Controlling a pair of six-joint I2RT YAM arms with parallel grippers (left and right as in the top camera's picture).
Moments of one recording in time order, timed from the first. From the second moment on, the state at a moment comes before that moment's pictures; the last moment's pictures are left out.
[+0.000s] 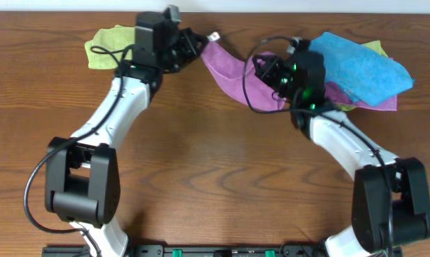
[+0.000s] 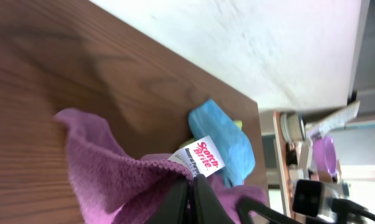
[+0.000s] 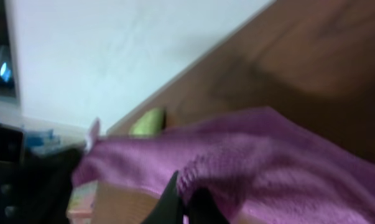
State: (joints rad) left arm -0.21 1.88 1.40 0.00 0.55 -0.86; right arm 0.24 1.73 1.06 0.26 -0.35 0.92
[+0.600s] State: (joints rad) left arm -0.06 1.88 1.40 0.07 0.61 -0.88; right arm 0.24 1.72 1.39 -0.15 -0.43 0.59
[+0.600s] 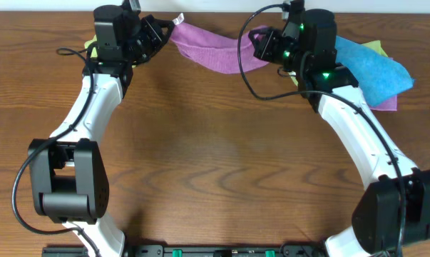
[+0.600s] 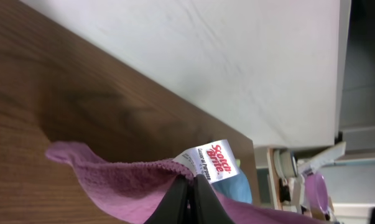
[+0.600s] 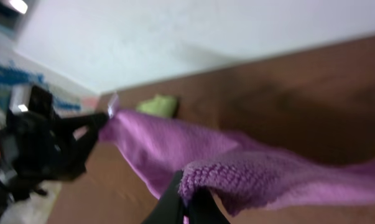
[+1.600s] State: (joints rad) left arm 0.04 1.88 1.45 -0.03 0.76 -0.87; right arm 0.28 1.69 1.40 -0.17 -0.45 0.50
